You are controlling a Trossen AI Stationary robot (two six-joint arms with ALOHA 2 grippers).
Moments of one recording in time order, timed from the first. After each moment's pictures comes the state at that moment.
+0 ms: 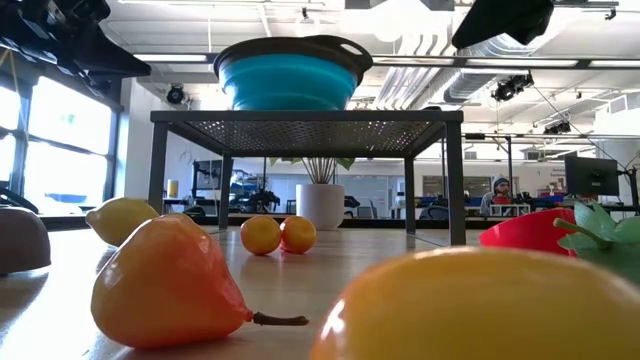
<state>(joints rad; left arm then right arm) 0.13 0.10 0.40 -0.47 -0.11 -0.12 0.52 1.32 1.03 -0.61 0.57 0.71</state>
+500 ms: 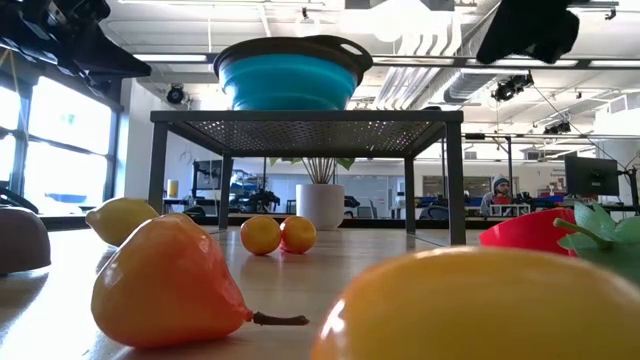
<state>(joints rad) 0.13 0.10 0.40 -0.47 -0.11 -0.11 0.53 1.38 1.03 -0.61 0.41 0.91</state>
